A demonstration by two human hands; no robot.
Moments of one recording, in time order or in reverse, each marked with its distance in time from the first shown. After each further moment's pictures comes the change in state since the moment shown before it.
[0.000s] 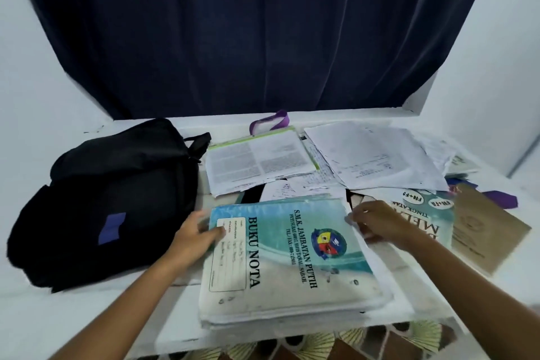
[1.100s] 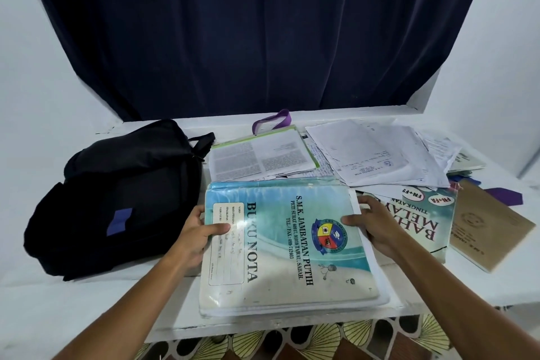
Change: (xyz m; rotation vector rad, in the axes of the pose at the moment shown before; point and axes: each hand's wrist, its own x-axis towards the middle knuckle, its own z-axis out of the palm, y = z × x) left_hand -0.012 0.010 0.017 -0.578 -0.030 -0.055; right_hand -0.008 0.012 0.017 0.642 -0.017 -0.064
